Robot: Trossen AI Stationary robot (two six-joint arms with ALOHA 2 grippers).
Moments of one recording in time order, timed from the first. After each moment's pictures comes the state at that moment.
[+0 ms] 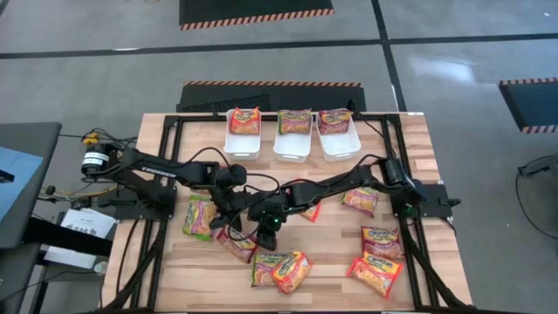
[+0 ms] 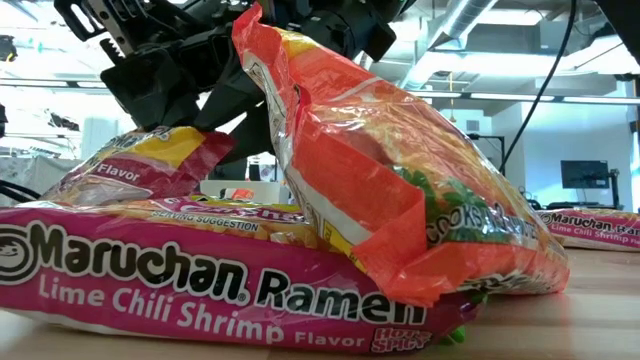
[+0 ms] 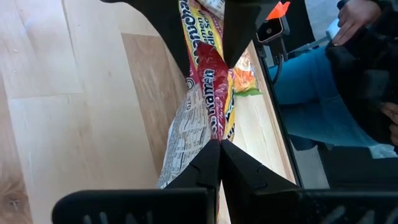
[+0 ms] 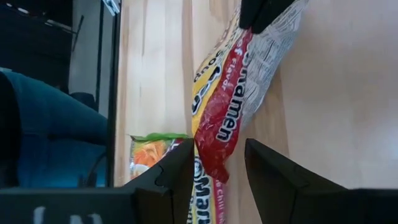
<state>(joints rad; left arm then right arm) 0.05 1.43 0.70 -0.14 0.75 -0.15 0.14 2.16 1.65 -0.31 -0.42 0.50</state>
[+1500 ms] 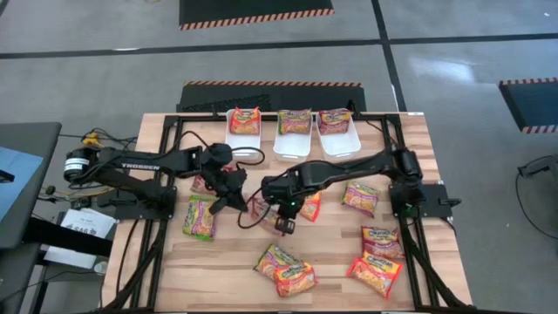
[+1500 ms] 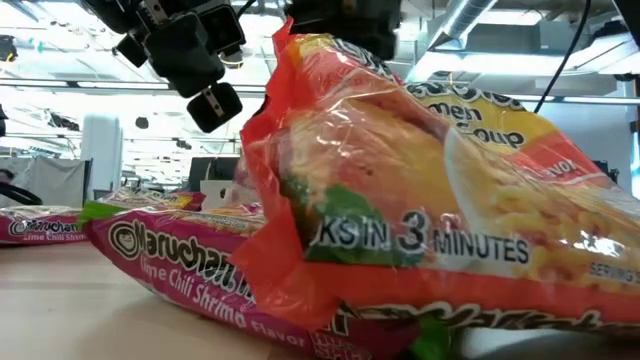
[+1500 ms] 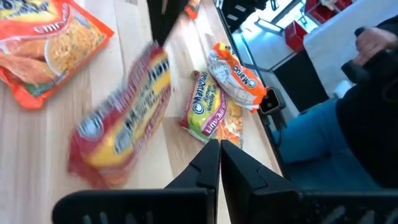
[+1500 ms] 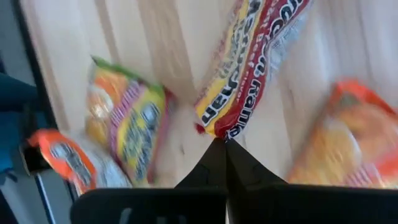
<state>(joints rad) 0.18 1.23 0.70 -0.06 0.72 -0.21 0.09 2.01 1.76 -0.98 -0.23 0.41</state>
